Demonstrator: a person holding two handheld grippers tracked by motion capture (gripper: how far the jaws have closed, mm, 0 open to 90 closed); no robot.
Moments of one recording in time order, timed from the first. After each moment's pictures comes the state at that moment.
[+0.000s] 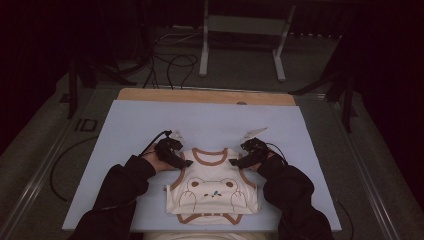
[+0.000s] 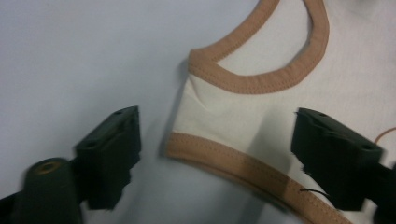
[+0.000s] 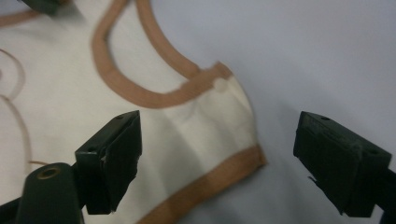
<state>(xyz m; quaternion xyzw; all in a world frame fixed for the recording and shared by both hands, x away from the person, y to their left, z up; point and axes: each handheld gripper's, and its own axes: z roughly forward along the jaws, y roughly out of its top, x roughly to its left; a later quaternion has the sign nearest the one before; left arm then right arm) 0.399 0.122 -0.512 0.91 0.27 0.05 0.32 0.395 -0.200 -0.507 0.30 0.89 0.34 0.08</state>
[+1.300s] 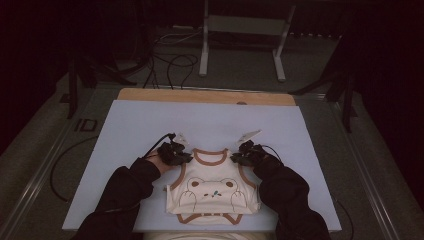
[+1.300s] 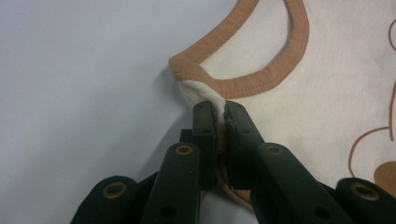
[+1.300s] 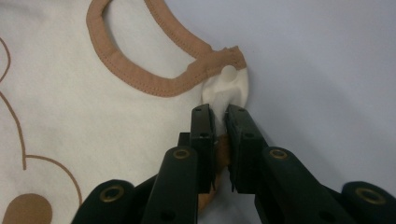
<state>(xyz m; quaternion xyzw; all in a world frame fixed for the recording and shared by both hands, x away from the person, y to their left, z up) 0.389 0.110 -0.512 0.91 0.25 0.05 0.32 0.388 -0.187 -0.511 0.30 0.90 0.30 0.08</state>
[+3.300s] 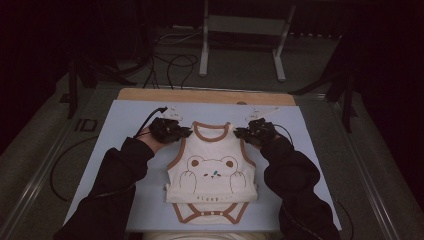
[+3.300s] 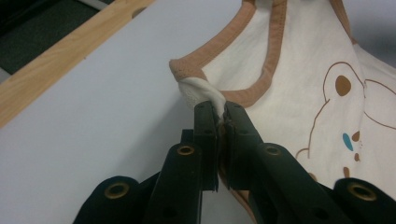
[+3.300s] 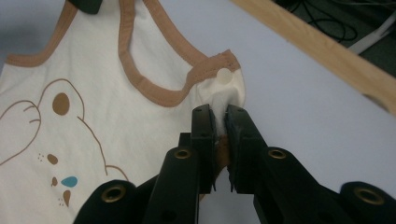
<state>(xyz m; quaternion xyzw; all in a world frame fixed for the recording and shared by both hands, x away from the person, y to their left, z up) 0.405 0.123 -0.415 0.88 0.23 0.12 0.40 0.397 -0.195 -0.413 0.29 0.86 0.39 0.15</state>
